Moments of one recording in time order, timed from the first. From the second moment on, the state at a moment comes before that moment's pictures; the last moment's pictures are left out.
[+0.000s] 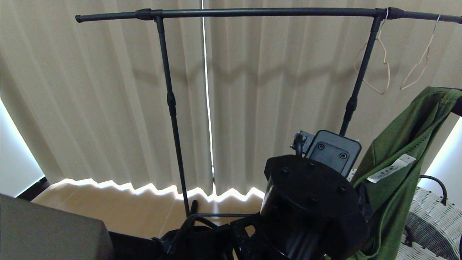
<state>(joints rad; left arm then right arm) -1.17 2.00 -1.13 -0.76 0.46 0.03 0.42 1.03 -0.89 -0.11 0.08 -0.16</state>
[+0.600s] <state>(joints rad) -1.17 2.02 -1.01 -0.76 0.46 0.03 0.42 1.03 -0.92 -0.11 0.08 -0.16</state>
